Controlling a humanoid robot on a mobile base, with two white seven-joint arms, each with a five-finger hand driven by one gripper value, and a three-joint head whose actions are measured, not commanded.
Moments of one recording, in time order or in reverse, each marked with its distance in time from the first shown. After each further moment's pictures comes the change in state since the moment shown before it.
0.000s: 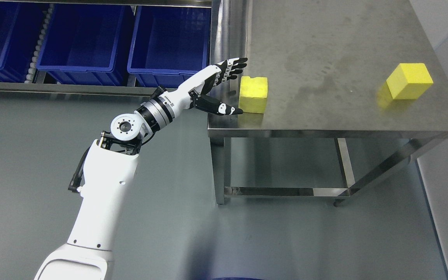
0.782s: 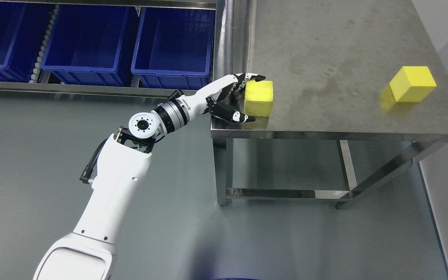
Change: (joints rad) left arm -0.046 -0.002 -0.102 0.086 -0.020 -0.020 0.008; right arm 0.000 0.000 0.000 0.000 0.000 0.000 0.000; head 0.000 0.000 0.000
